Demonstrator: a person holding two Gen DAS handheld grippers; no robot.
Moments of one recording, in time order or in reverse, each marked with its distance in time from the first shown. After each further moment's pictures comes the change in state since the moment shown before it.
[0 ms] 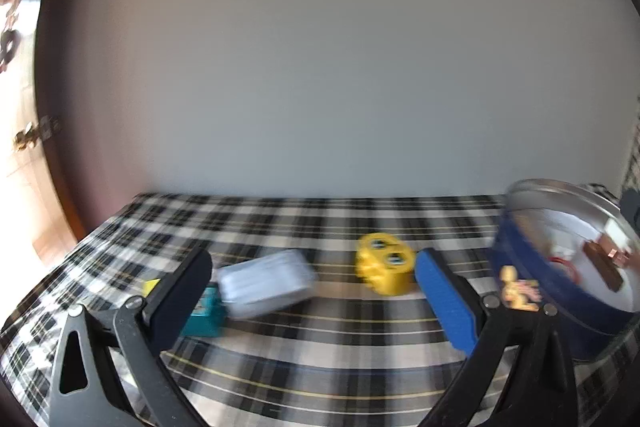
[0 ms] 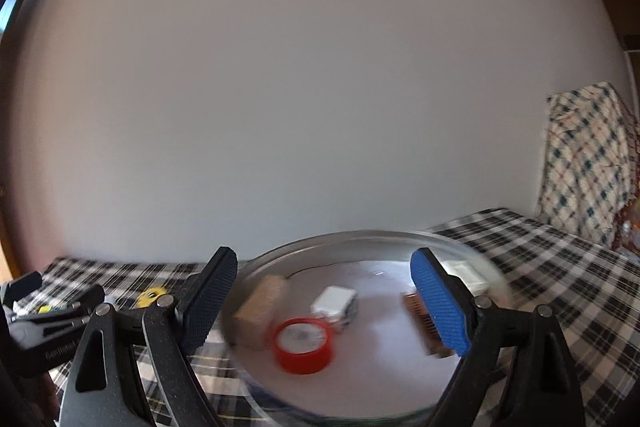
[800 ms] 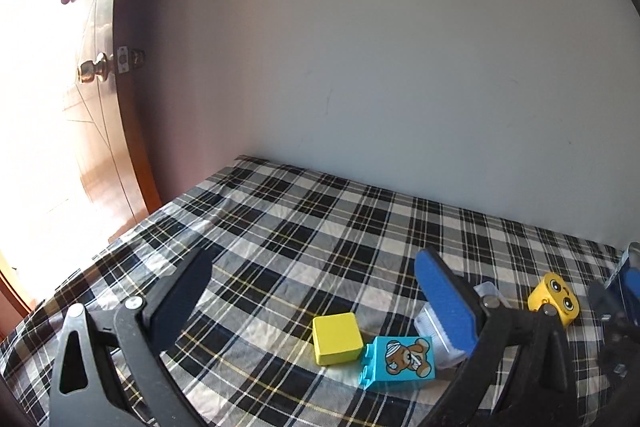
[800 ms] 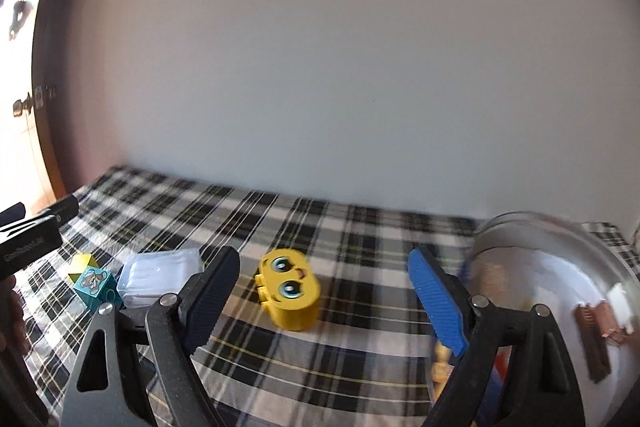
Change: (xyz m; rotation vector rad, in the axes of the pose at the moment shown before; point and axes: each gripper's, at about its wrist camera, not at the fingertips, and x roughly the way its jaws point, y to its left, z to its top) left arm 0.061 0.140 0.015 -0.203 0.106 0.227; right arm 0.103 0.158 -0.019 -0.234 0.311 0.286
